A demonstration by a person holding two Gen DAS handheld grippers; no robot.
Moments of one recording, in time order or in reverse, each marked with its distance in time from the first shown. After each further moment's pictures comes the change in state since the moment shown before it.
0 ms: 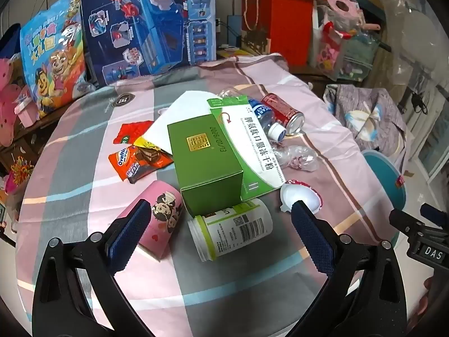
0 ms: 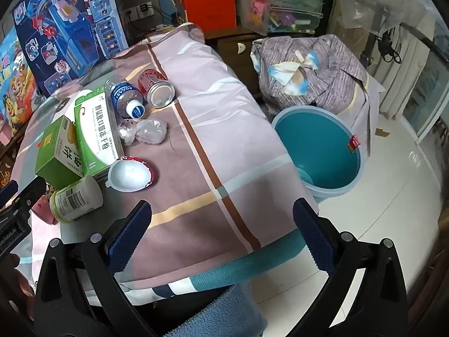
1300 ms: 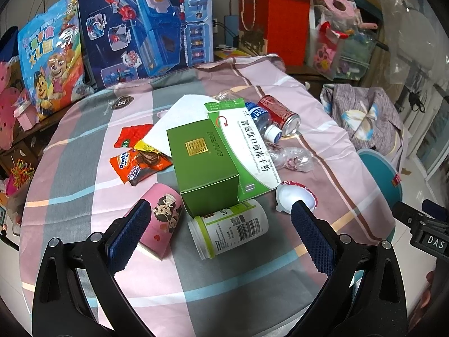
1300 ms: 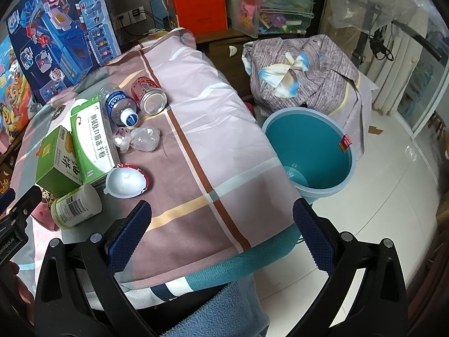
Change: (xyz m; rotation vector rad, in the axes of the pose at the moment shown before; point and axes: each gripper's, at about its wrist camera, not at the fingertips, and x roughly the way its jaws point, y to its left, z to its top) left arm -0.009 -0.004 0.001 0.005 -0.003 -0.008; right arm -0.012 -0.012 0.008 0.027 0.002 -0.018
